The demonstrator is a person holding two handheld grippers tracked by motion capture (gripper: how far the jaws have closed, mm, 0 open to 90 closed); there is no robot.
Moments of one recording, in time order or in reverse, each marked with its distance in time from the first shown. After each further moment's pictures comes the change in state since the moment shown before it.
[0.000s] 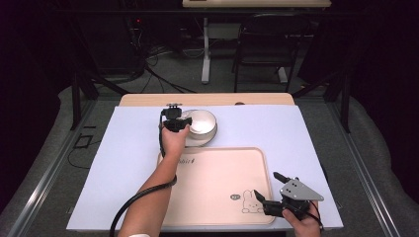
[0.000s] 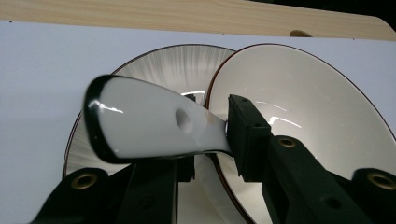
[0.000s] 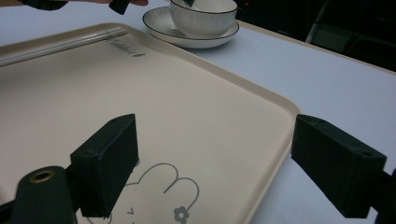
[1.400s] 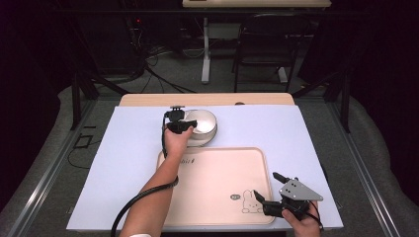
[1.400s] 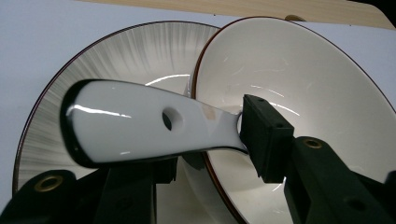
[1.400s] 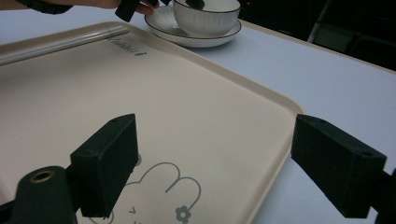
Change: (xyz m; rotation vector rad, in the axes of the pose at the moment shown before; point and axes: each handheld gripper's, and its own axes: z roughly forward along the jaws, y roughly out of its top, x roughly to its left) left arm -0.002 -0.008 0.014 0.046 -0.042 -0.029; right arm 0.001 0.000 0.001 0.005 0.007 -0.004
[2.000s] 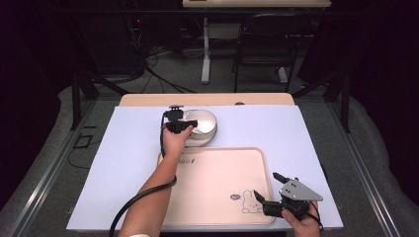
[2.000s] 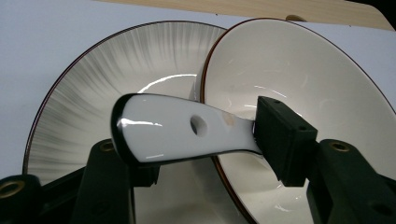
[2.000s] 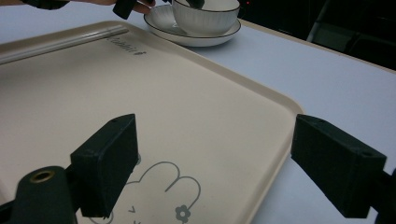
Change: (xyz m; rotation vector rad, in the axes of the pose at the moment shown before) left arm 0.002 0.002 -0.001 0.008 -0.007 -0.010; right arm 0.000 0.000 0.000 0.001 -0.004 0.001
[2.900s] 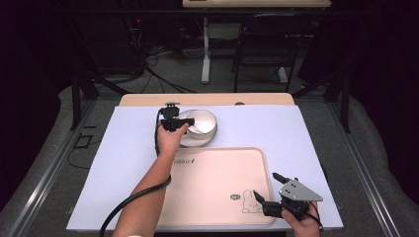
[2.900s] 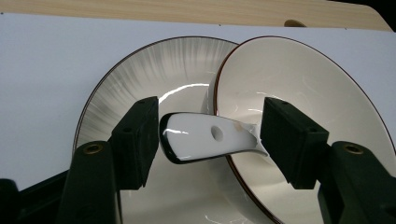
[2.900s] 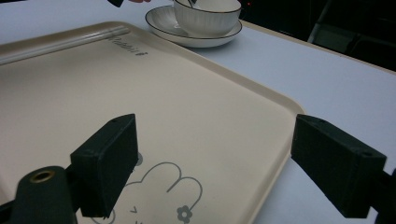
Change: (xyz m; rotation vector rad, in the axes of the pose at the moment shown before) left arm 0.006 0.009 -0.016 0.004 0.006 0.041; right arm 0.001 0.000 0.000 -0.003 0.003 0.000
